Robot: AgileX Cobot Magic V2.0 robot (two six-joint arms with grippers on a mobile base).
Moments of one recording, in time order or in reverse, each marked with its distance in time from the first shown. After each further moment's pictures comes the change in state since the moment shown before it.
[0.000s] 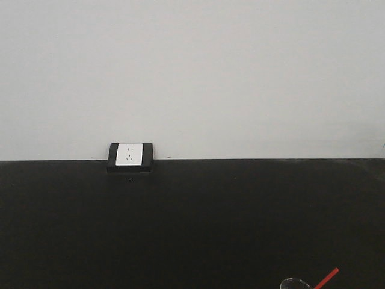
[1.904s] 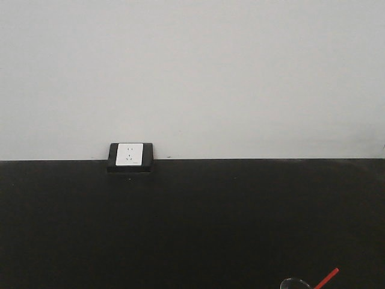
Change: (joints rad) left arm 0.000 0.000 0.000 0.000 0.000 0.000; right arm 0.000 0.785 -0.528 0.052 -0.359 -0.022
